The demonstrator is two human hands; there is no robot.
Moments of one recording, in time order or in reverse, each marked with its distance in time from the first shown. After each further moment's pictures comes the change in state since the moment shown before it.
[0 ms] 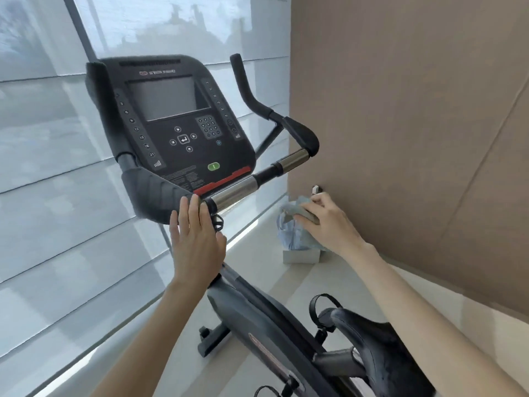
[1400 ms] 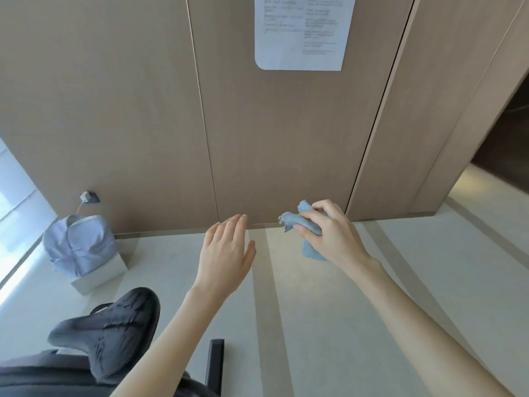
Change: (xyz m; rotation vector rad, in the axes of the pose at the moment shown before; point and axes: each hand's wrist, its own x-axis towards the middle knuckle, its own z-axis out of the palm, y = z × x) left_hand -0.220 0.540 -0.074 -0.698 -0.103 0.878; right_hand -0.458 0.175 -0.377 -0.525 0.373 0.575
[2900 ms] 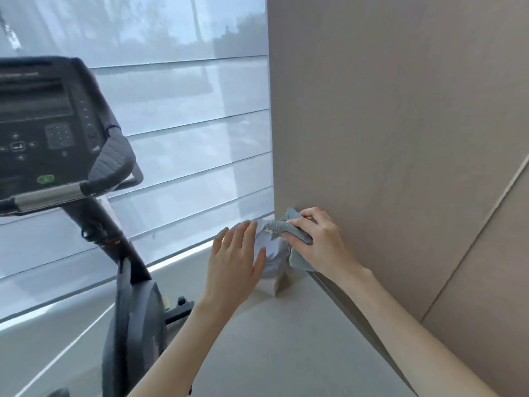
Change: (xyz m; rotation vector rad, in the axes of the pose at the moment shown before) left_hand 0.313 -0.389 0.115 0.697 0.167 -0.879; right_hand 0.572 -0.108 0.466 0.835 -0.378 -0.870
